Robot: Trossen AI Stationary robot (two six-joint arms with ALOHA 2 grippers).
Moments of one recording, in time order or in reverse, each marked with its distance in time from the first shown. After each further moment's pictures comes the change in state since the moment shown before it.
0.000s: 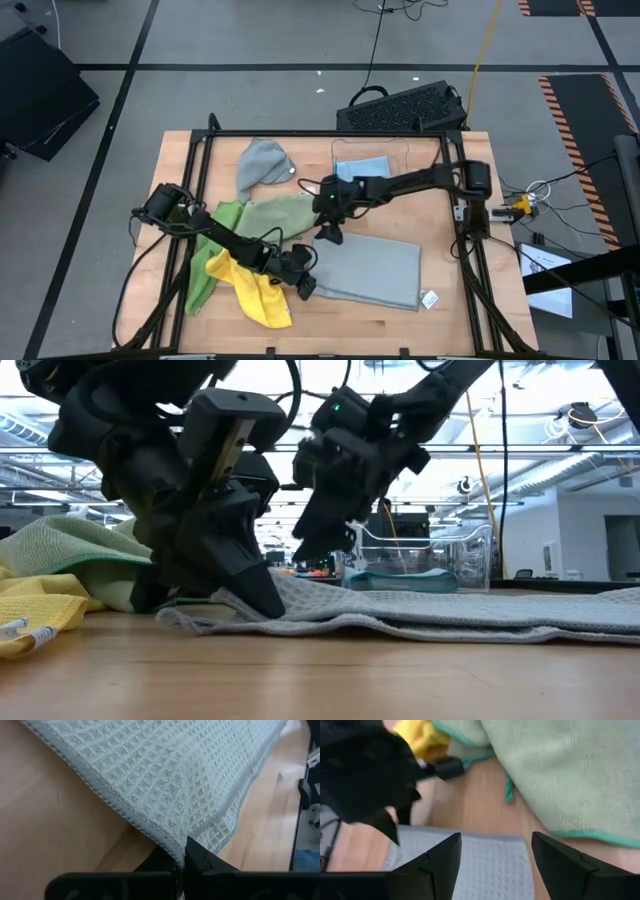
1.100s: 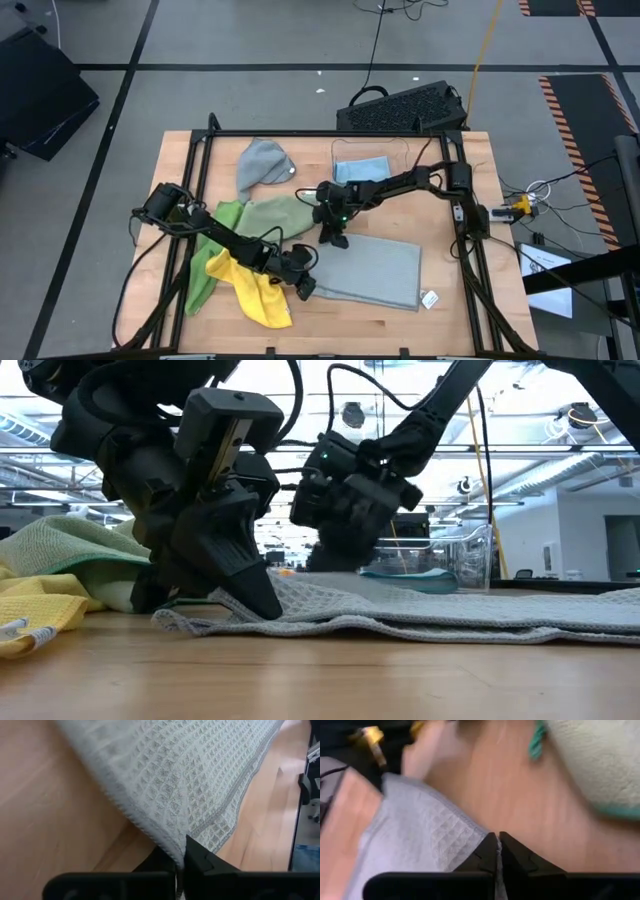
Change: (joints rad) left arm 0.010 0.000 0.000 -0.025 0.026 0.012; right arm -0.020 0.132 0.009 0.001 -0.179 -0.181
